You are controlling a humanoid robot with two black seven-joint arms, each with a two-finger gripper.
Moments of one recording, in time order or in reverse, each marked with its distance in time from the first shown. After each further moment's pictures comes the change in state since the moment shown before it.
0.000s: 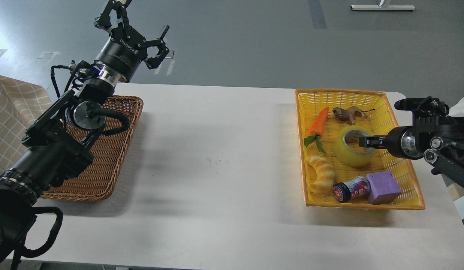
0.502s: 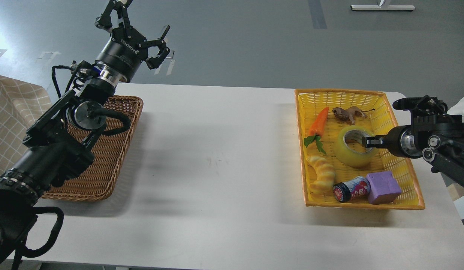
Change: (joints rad) left arm 0.000 -0.004 -0.001 0.001 -0.001 0.000 0.000; right arm 0.031 0.020 -0.050 -0.038 0.007 0.000 0.000
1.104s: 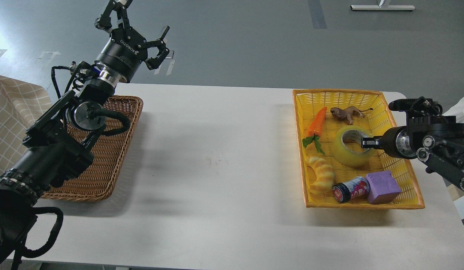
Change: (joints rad) left arm 0.001 0.001 0.001 0.002 -0.001 0.000 0.000; right arm 0.000 0.024 0.001 -0.027 0.007 0.000 0.000
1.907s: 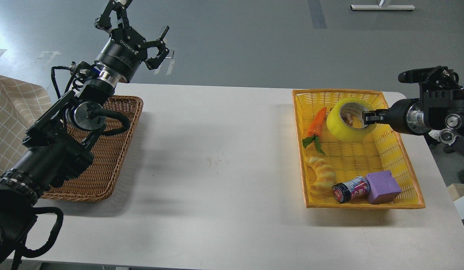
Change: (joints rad) left arm -0.001 0.000 -0.006 0.002 0.000 0.000 0.000; right arm 0.134 -0.163 0.013 0.279 0.006 0.000 0.000
